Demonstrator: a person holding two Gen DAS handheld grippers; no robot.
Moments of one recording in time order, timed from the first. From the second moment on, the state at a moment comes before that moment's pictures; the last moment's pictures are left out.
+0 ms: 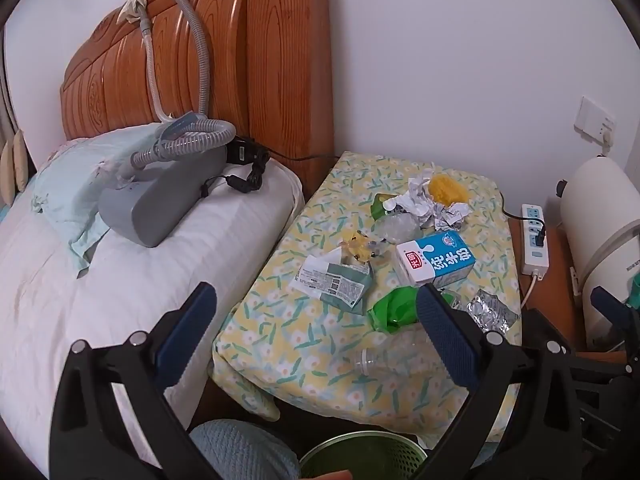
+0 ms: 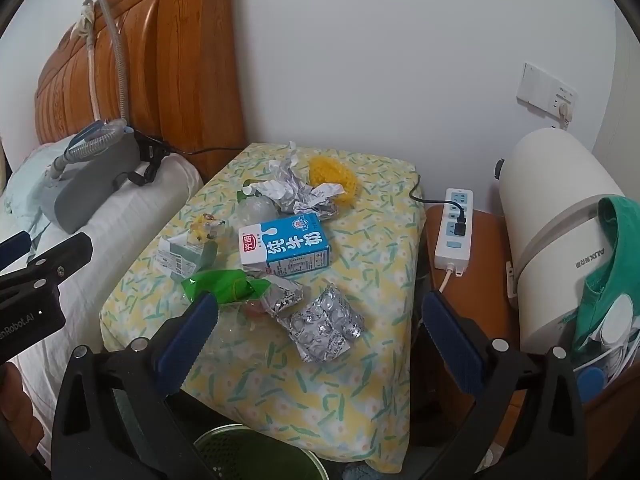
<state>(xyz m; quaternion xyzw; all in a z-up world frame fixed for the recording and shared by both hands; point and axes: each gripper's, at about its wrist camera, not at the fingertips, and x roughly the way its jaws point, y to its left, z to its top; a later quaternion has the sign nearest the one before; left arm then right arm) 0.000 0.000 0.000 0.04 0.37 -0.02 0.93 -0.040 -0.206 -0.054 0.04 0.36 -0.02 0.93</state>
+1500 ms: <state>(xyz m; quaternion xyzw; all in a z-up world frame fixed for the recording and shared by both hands) -0.006 -0.007 0.003 0.03 0.37 -0.02 0.93 -0.042 -0.215 -0.062 0.04 0.38 -0.02 0.93</state>
